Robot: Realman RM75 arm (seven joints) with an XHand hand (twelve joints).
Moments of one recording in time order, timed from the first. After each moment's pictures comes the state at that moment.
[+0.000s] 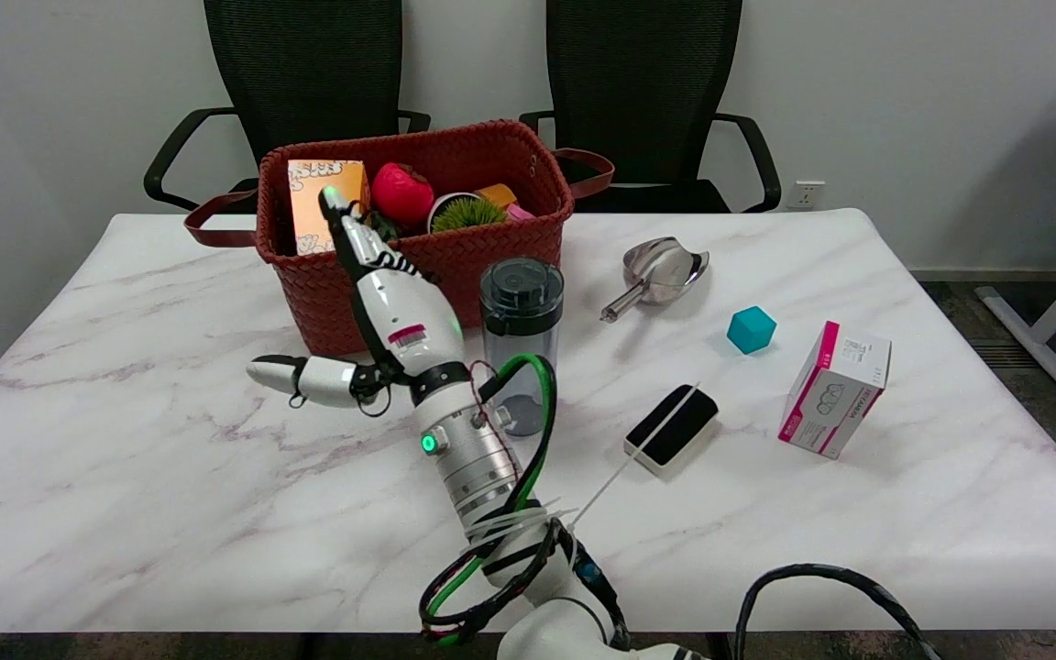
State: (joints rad) arm 0.19 -1.70 -2.28 1.17 0.80 0.80 -0.03
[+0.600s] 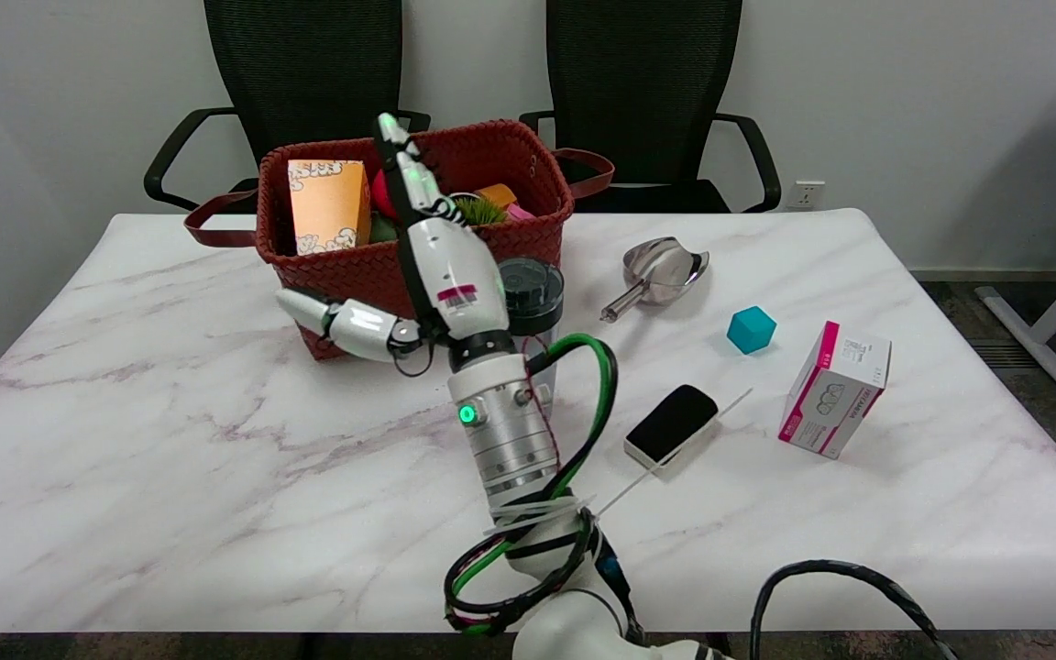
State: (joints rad) arm 0.17 -1.66 -2.29 1.29 0.81 0.91 -0.03
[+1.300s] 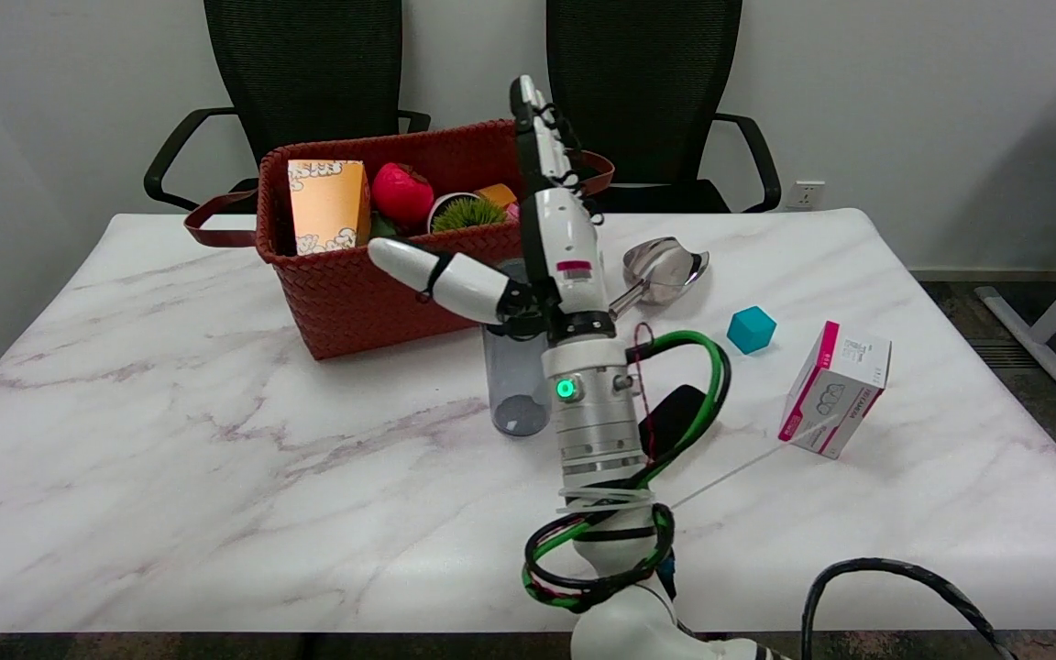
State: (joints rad) arm 0.11 -1.54 -2.28 1.46 0.95 1.05 -0.03
